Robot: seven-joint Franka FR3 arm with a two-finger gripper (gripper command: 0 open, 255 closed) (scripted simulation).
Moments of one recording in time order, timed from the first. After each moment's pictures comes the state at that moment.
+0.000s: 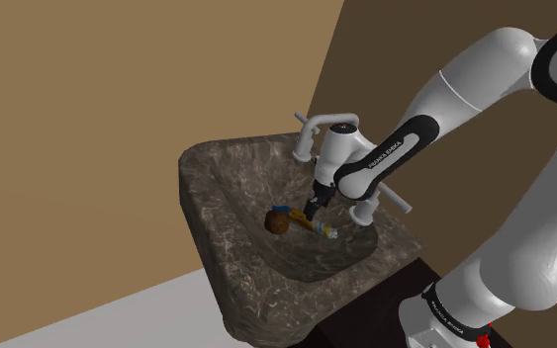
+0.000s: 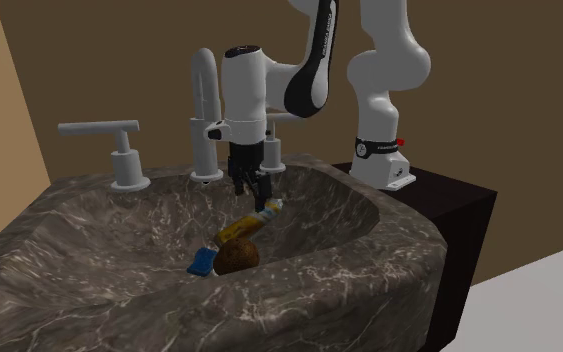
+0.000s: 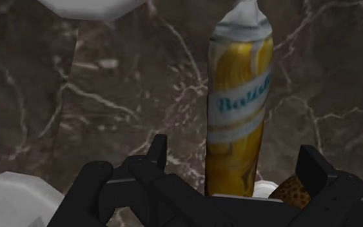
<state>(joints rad) -0.08 0.20 0.09 -2.59 -0.33 2.71 0.17</state>
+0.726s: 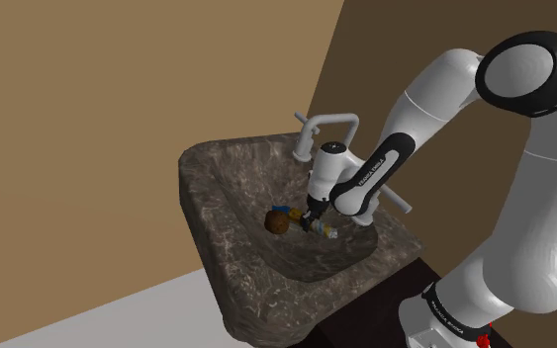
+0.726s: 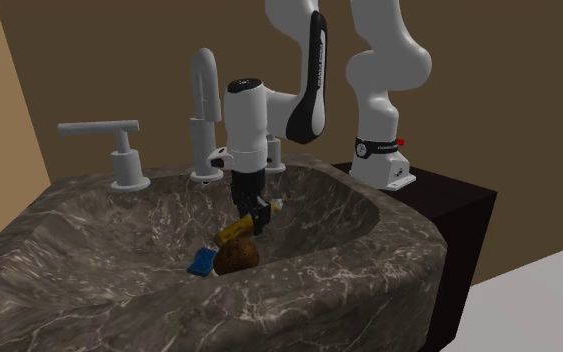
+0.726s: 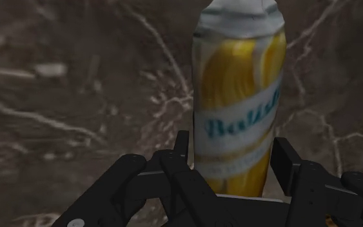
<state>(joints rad) -0.03 0.39 0.01 -2.54 -0.45 2.85 0.29</state>
